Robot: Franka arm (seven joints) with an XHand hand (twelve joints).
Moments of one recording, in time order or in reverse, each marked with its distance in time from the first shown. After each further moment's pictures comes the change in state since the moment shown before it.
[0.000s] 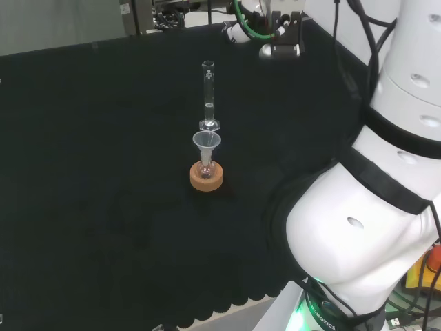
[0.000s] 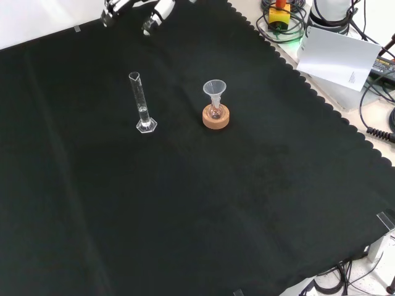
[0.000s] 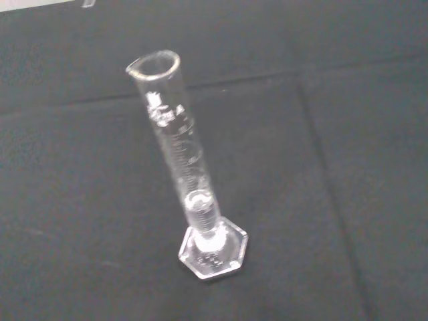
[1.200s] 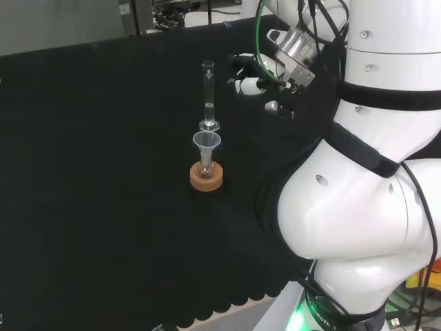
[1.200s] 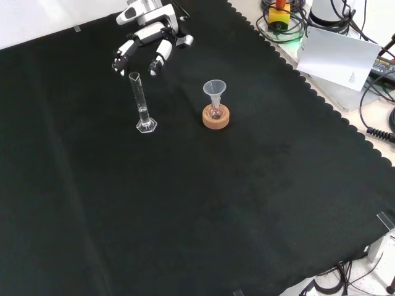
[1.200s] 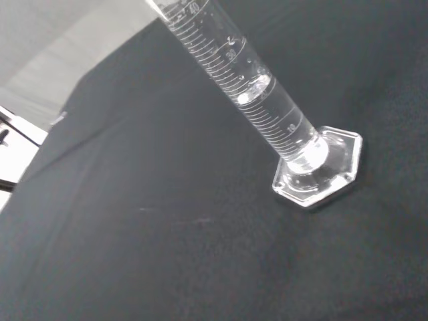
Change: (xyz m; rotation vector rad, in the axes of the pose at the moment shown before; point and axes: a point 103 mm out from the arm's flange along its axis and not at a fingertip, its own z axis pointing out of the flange) arm -0.039 0.032 0.142 -0.036 0.502 -0.170
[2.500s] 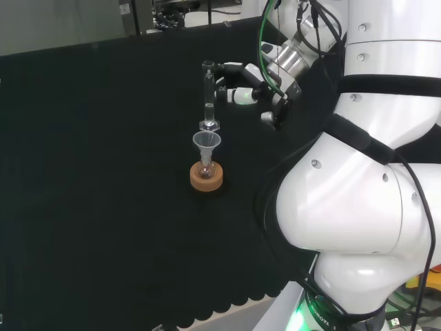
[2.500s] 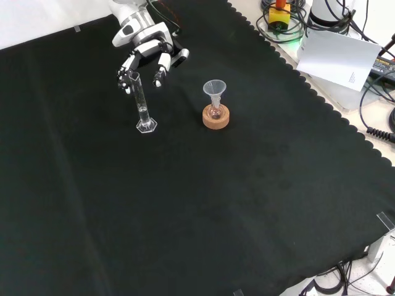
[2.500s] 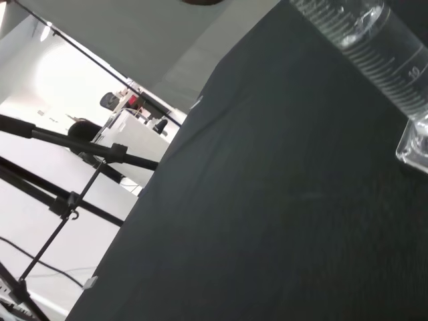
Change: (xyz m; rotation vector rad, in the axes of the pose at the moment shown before) arm -0.005 0.020 0.038 0.055 0.226 -0.261
